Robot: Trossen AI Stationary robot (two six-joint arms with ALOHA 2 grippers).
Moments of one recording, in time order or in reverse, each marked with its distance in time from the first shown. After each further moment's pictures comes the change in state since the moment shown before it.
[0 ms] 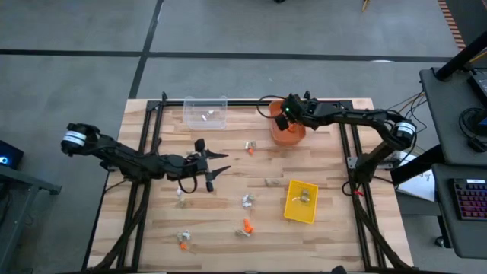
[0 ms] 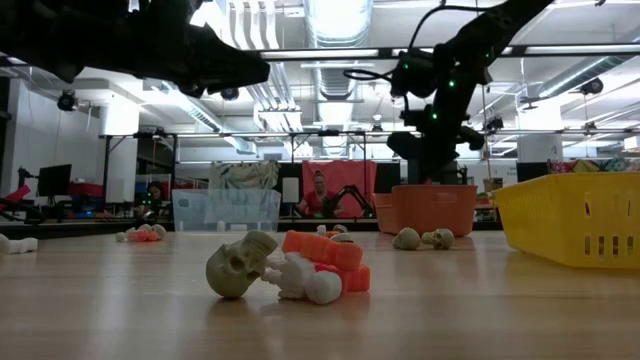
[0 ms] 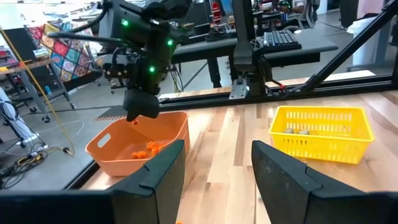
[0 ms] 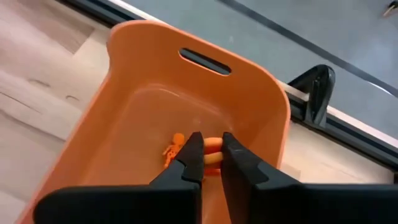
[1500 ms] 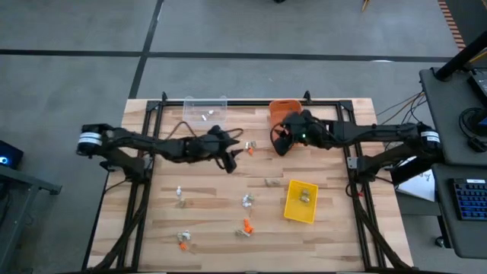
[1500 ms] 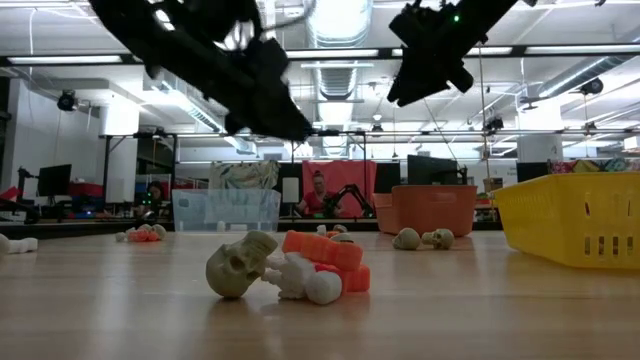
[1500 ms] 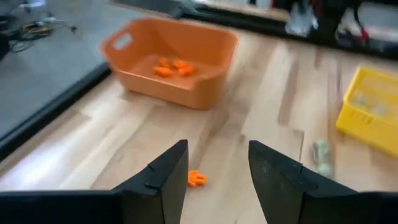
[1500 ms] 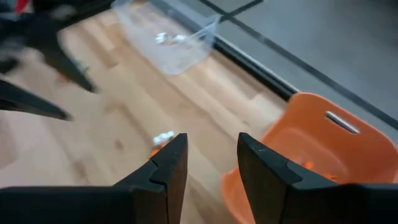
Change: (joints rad) left arm 0.264 0.217 0.365 -0.564 0.145 -0.334; right arm 0.403 -0.289 -0.002 0.037 -0.044 -0.027
